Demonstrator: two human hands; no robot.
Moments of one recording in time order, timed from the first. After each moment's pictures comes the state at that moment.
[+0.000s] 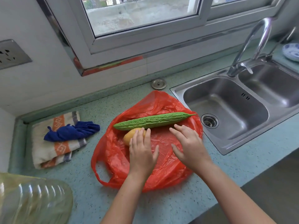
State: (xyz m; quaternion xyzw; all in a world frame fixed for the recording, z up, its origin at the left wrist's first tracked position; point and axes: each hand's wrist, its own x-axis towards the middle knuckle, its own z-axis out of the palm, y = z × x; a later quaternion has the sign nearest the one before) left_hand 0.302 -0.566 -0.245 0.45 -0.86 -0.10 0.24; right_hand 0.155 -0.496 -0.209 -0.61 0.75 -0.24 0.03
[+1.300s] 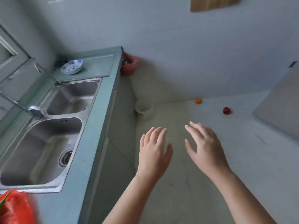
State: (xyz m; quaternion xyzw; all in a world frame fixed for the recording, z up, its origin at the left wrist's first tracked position) left_hand 0.027 -0.120 -0.174 -0.17 -0.95 -0.22 0.18; right_hand 0.037 0.041 -0.169 -0.05 0.94 -0.24 -0.23
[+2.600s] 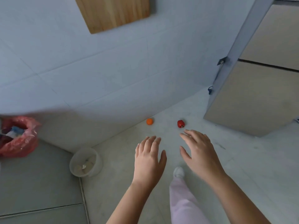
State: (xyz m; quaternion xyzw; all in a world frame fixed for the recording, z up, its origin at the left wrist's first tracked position) left_hand -0.410 0.183 -0.241 -0.35 -0.89 -0.29 0.06; right_hand -0.331 0.330 -0.217 0.16 0.96 -0.15 -0.19
